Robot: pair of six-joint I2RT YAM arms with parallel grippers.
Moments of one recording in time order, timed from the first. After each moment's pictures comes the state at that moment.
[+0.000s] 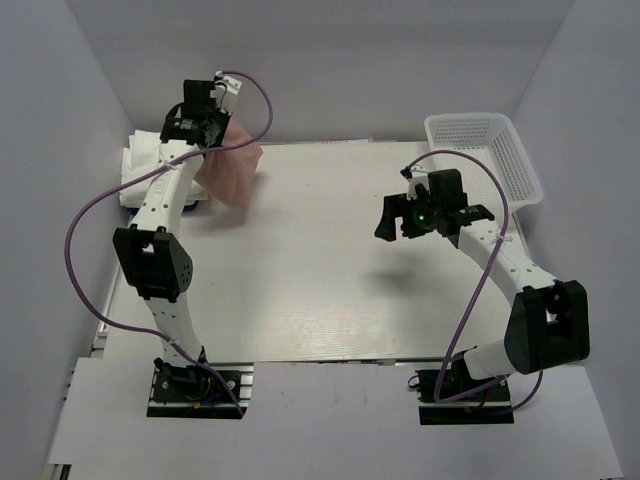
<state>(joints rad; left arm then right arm) -0.15 1.94 2.04 -0.71 -0.20 0.37 0.27 1.42 1.04 -0.40 -0.41 0.07</state>
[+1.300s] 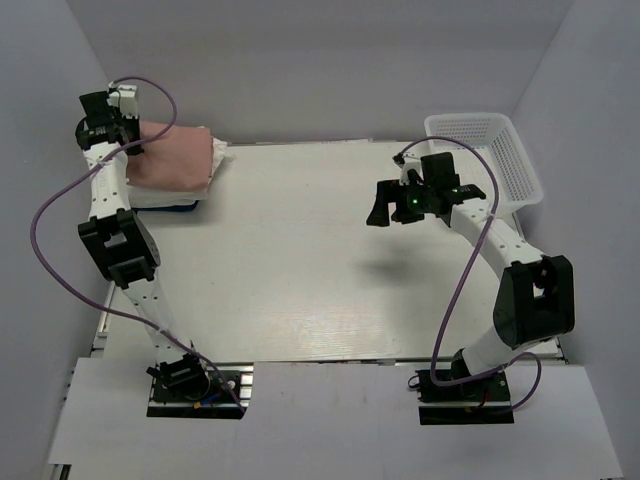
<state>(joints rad) 0.34 2.16 2.20 -0.65 0.12 0.31 0.28 1.57 1.22 -0.48 -0.49 0.10</state>
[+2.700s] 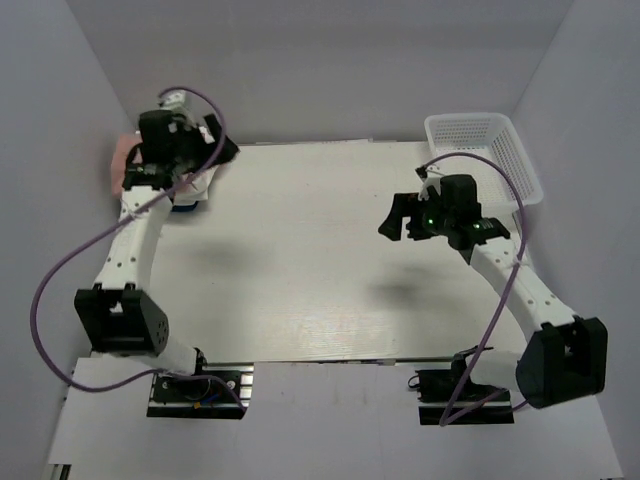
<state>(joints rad) 0.08 1.58 1.60 -0.47 0.27 -0.31 0.28 1.30 1.02 -0.39 -0.40 0.20</state>
